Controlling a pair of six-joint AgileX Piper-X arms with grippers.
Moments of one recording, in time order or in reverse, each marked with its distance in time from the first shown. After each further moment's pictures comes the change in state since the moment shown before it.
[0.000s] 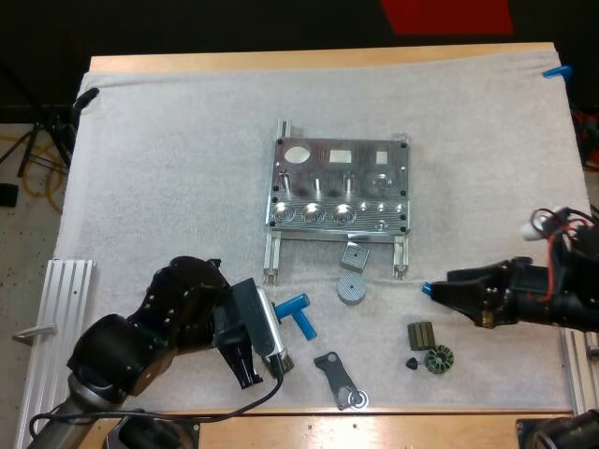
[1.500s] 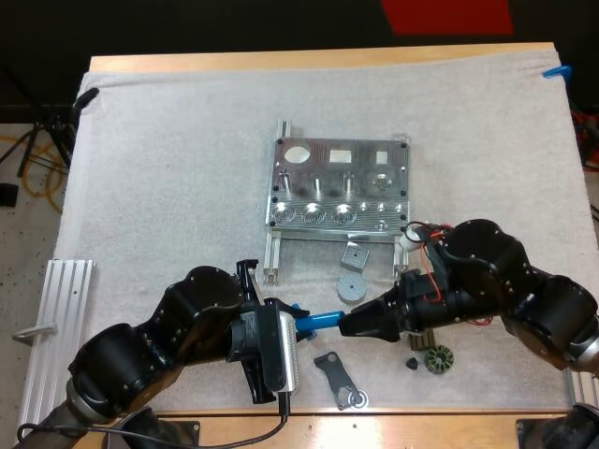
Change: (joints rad) left arm -0.204 0.000 -0.057 -0.087 0.000 0.059; right arm 0.383 0.269 0.000 -0.302 -0.034 0.336
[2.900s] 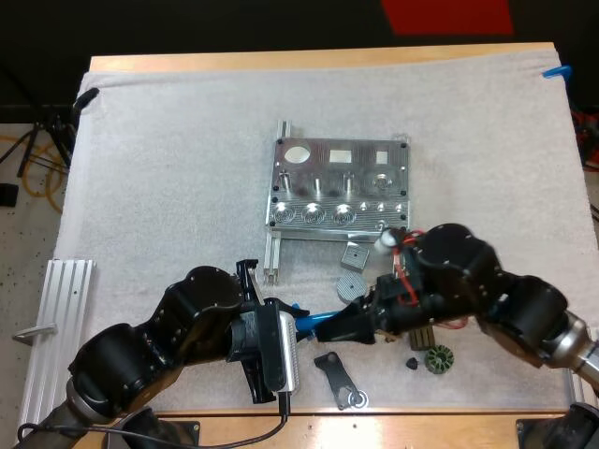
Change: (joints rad) left arm 0.000 0.000 0.000 0.000 -0.001 0.000; right arm 0.083 0.077 0.000 -0.123 0.006 0.141
